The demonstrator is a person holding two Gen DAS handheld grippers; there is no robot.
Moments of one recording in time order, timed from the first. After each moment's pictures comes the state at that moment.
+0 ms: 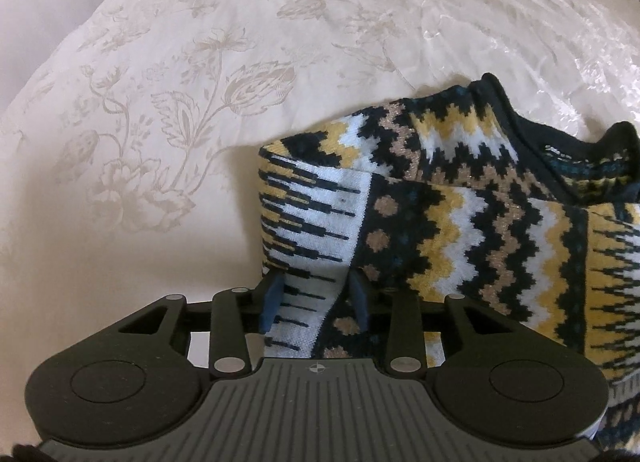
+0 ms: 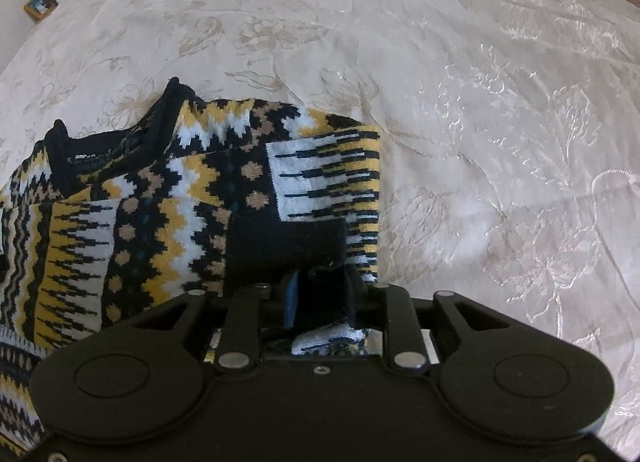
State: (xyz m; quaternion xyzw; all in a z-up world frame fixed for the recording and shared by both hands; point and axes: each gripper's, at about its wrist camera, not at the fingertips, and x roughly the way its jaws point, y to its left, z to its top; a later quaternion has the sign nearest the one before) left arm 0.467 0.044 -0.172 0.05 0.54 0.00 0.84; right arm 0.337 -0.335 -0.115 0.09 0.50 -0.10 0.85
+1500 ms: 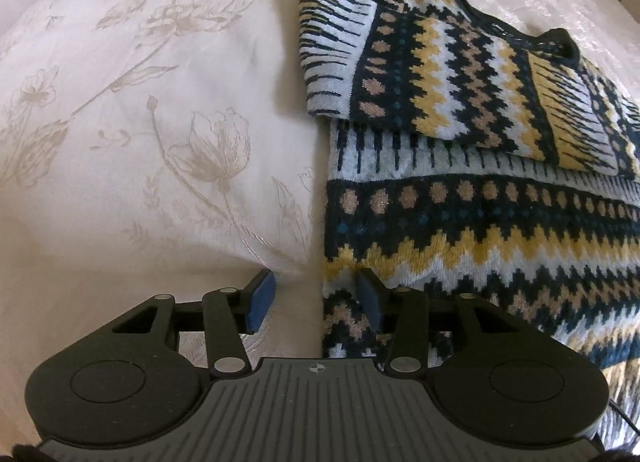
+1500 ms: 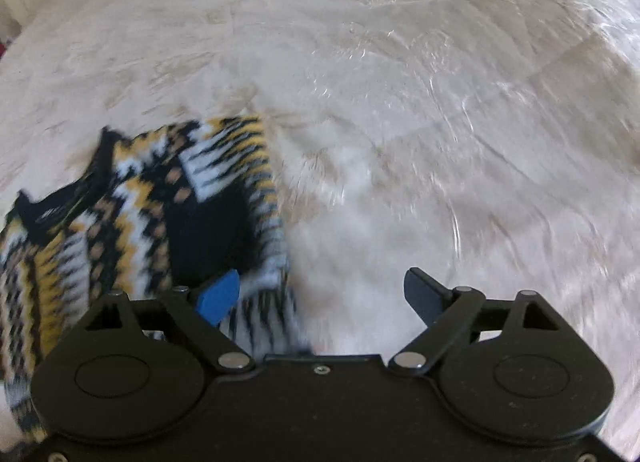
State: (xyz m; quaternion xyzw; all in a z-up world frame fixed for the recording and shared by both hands) left arm 0.331 0.094 -0.183 0.01 0.57 -0.05 0.82; right arm 0.254 -0.348 -0.098 0.18 0.47 -0.21 0.84
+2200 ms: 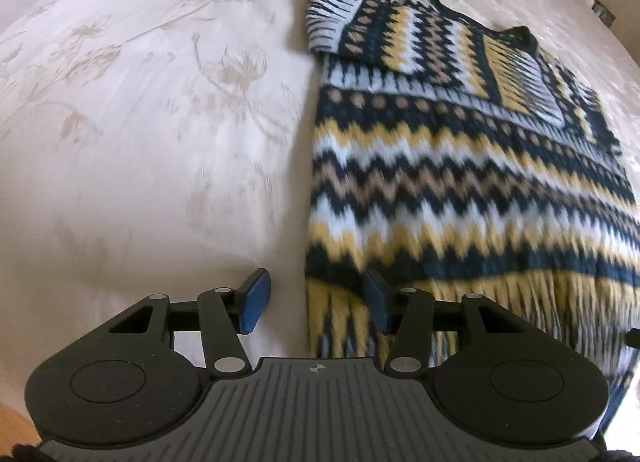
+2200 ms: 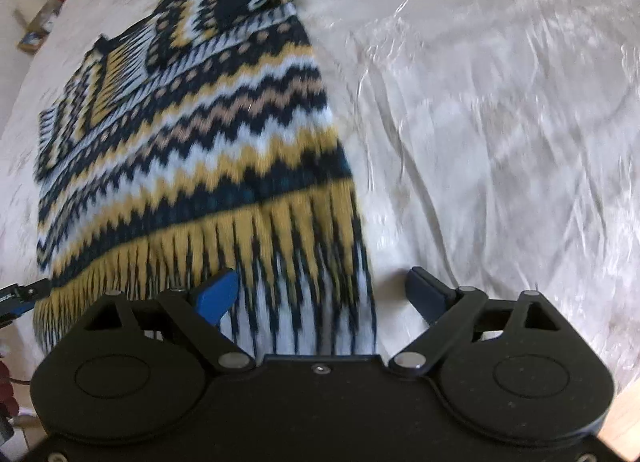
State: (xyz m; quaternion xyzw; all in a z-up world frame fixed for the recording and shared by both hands) left arm 0.217 0.102 -0.167 -0.03 0.55 -0.05 0.84; right arm 0.082 -0.308 -0.152 0.22 0.53 -0.08 0.81
